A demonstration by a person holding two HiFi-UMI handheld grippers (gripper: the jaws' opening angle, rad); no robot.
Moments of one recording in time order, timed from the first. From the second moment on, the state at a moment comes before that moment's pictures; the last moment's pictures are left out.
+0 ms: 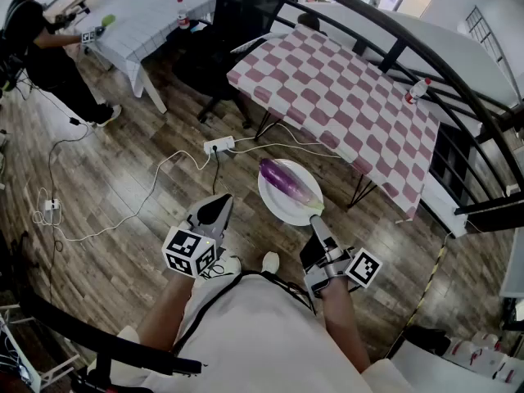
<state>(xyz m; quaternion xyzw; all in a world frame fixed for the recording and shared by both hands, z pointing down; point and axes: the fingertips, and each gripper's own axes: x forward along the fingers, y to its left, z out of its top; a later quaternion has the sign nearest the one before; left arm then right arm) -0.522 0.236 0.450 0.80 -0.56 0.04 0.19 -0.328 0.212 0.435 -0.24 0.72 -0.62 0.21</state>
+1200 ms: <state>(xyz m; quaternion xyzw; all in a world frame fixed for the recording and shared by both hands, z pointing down) -0.429 0.203 0.451 0.80 -0.57 0.06 0.18 -0.239 0.176 0.442 -0.22 0.72 -0.63 0.22</state>
